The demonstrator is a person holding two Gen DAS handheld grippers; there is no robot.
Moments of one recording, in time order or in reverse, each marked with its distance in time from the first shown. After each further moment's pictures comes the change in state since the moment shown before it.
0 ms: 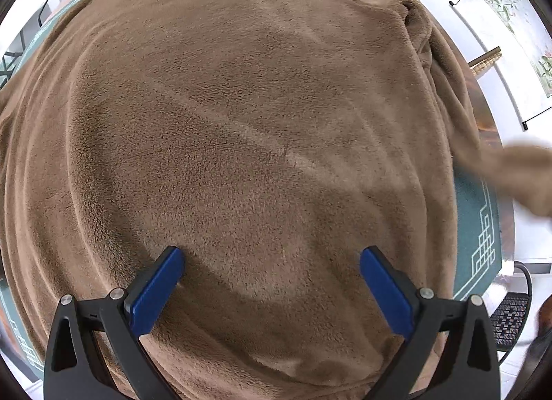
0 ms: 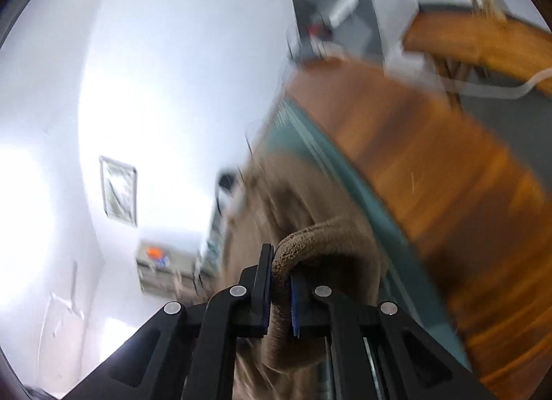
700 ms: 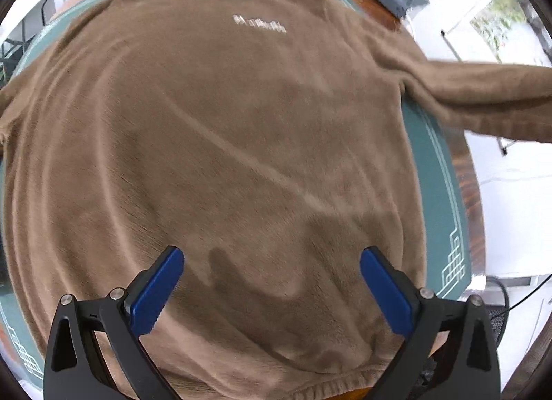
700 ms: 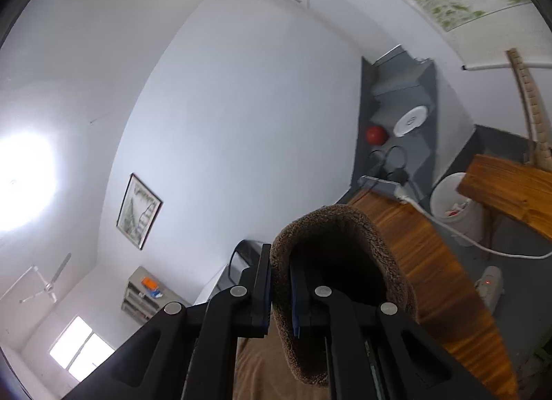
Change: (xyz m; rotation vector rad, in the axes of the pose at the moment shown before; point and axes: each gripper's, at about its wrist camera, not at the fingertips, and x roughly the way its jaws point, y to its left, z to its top) left arm -0.048 0.071 0.032 -0.060 -0.080 -0.106; right arm 0.001 0.155 0.086 -0.303 -0.225 0.072
